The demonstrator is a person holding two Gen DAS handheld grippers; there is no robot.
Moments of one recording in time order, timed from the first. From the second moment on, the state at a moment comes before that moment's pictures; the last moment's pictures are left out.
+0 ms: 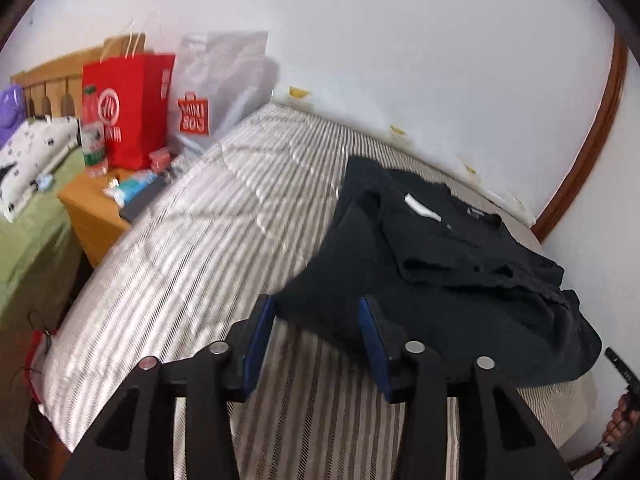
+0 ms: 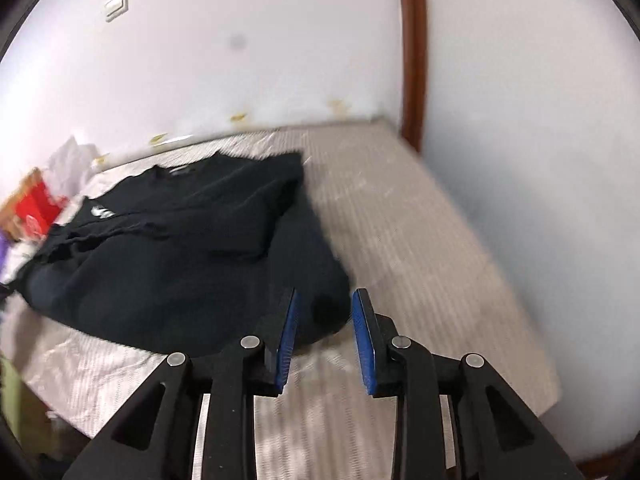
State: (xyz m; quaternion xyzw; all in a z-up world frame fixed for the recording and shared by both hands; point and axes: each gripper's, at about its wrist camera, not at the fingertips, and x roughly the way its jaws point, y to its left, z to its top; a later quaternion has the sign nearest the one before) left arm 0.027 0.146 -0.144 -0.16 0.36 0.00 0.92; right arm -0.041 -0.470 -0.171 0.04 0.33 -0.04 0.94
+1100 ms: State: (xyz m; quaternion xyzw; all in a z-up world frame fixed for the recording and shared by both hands) left arm 0.133 0.029 -0.147 -0.07 0.40 -0.09 0.91; right arm 0.095 -0.385 -0.190 0.08 0.38 0.07 0.92
